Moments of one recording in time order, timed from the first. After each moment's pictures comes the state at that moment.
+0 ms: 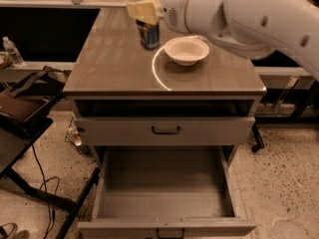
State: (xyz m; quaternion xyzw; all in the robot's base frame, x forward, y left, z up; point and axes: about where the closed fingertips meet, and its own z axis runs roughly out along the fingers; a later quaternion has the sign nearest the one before) arm 0.655 0.026 1.051 -0.32 0.67 0.22 0.63
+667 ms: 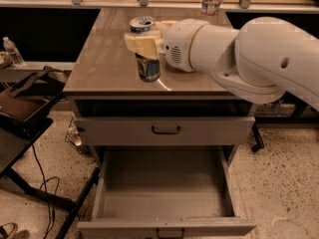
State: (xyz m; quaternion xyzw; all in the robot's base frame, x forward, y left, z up) arm 0.584 0.027 1.009 -0.32 0.68 0.25 0.62
